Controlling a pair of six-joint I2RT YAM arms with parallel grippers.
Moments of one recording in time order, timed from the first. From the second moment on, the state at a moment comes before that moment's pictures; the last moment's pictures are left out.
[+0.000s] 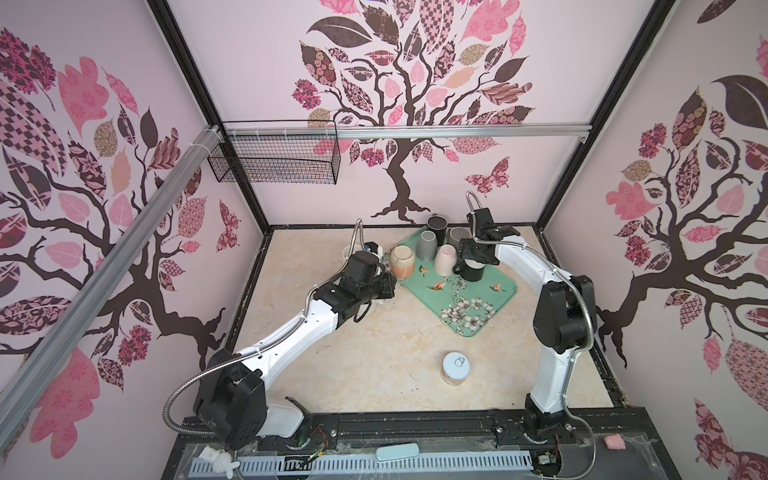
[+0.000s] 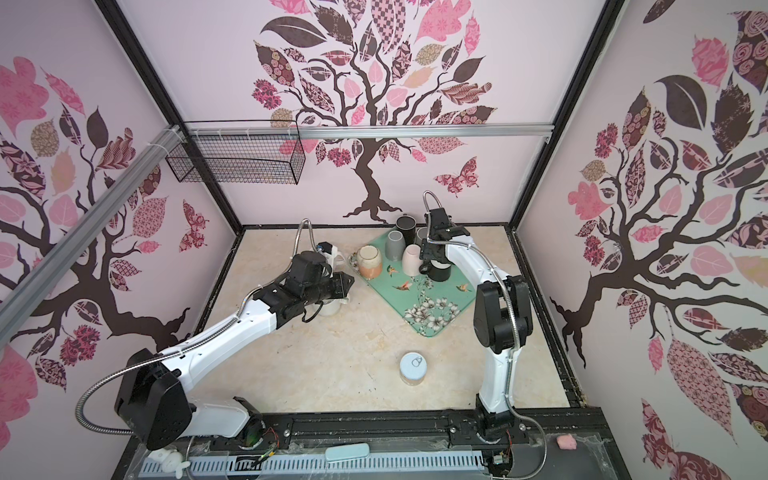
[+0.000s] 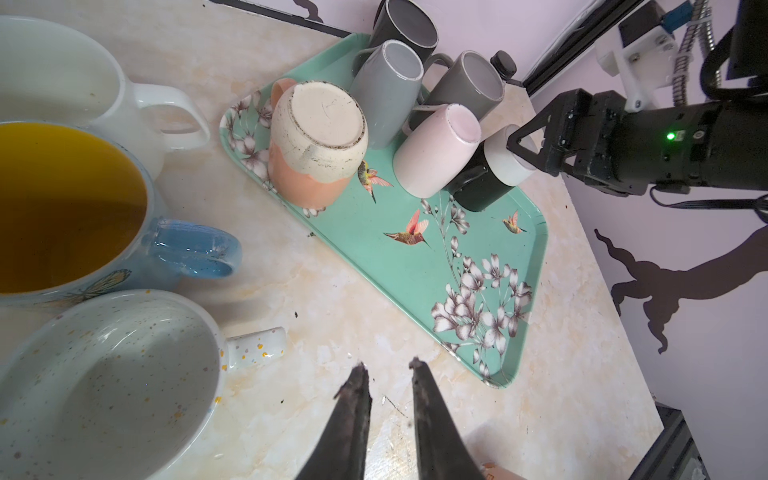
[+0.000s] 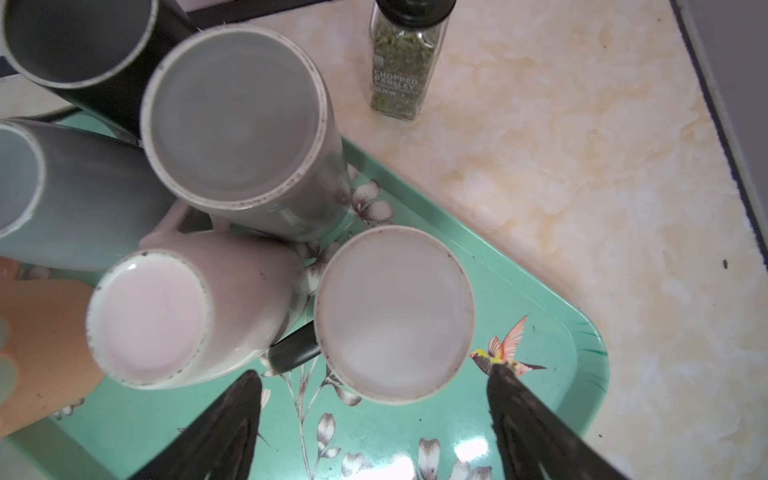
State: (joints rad) left arm -0.59 1.39 1.06 -0.29 0.06 -0.54; right arm 0.24 1.98 1.69 -0.74 0.26 0.42
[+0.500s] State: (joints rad) left arm -0.59 1.40 1.06 -0.31 0.07 -0.53; right arm 0.24 2.12 1.75 -0.75 0.31 0.45
